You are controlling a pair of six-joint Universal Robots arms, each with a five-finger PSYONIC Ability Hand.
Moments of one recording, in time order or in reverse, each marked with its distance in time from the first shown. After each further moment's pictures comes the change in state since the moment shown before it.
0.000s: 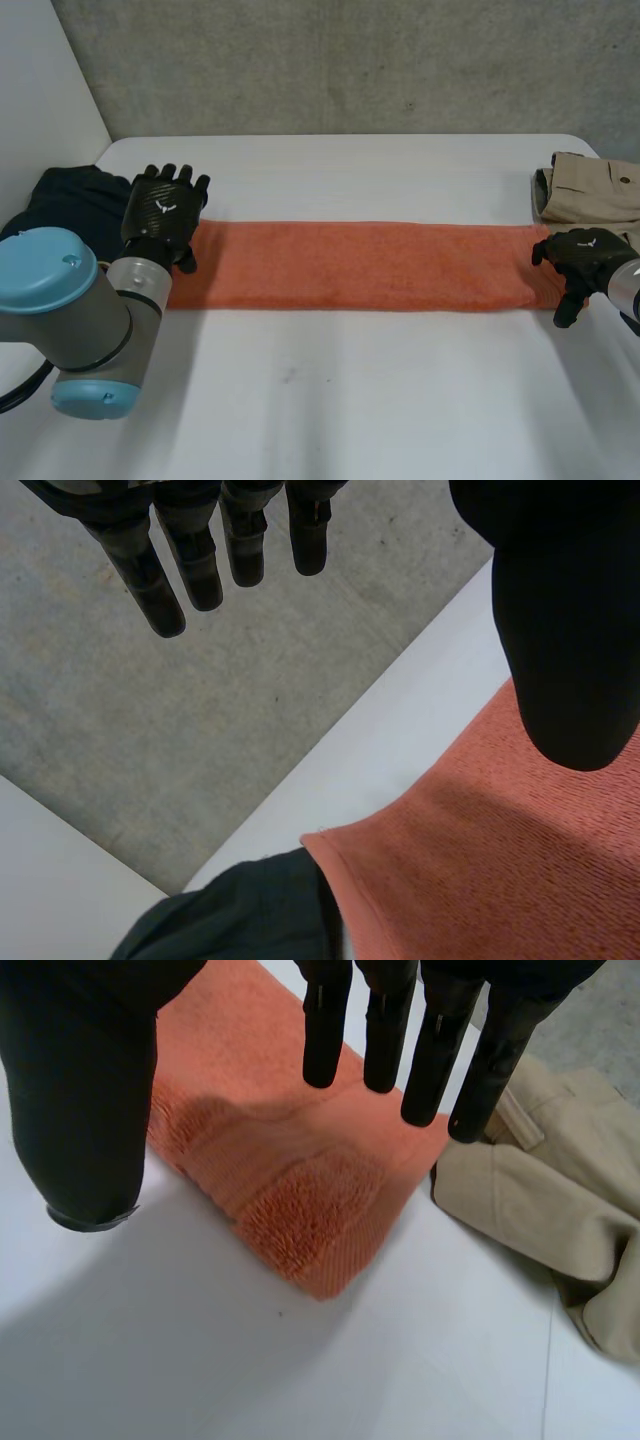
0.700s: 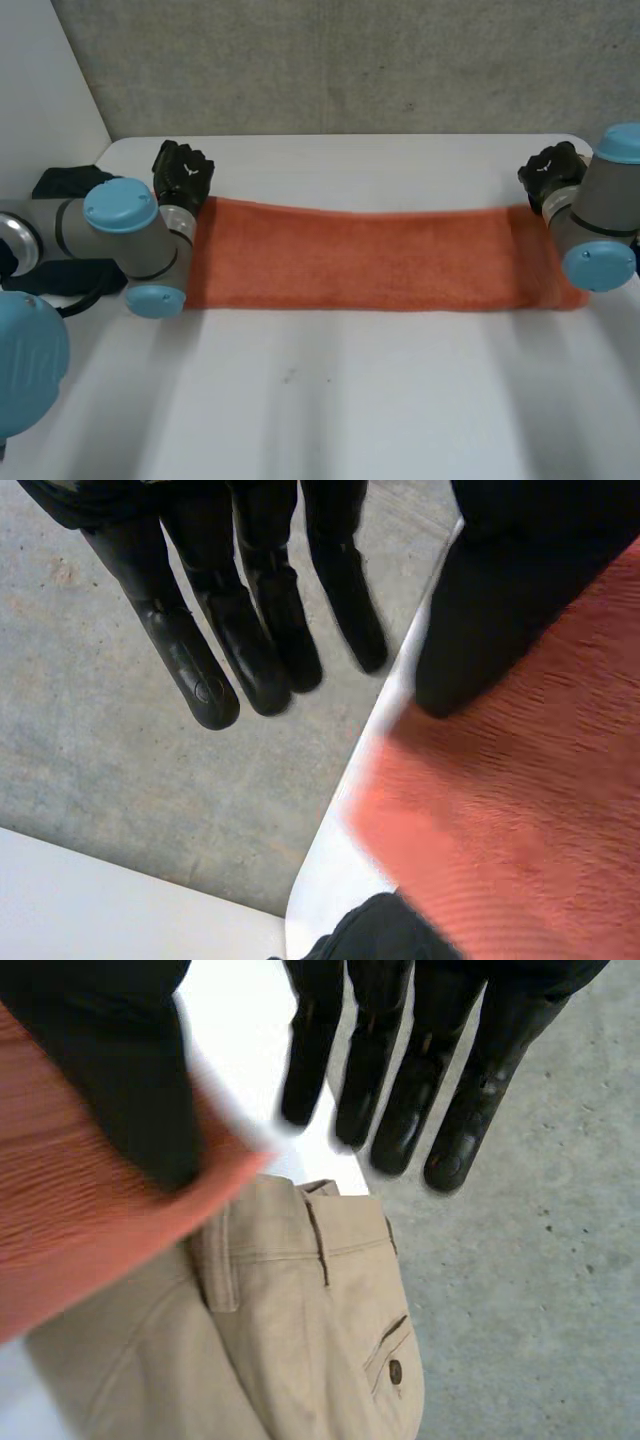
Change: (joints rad) left arm 0.040 -0.567 0.758 -0.111 -0.005 0.359; right arm 0.217 0.482 -0.778 -0.082 0.344 -0.343; left_hand 0.628 0.698 0.688 0.701 0.634; right_hand 0.211 0.294 0.307 0.310 0.342
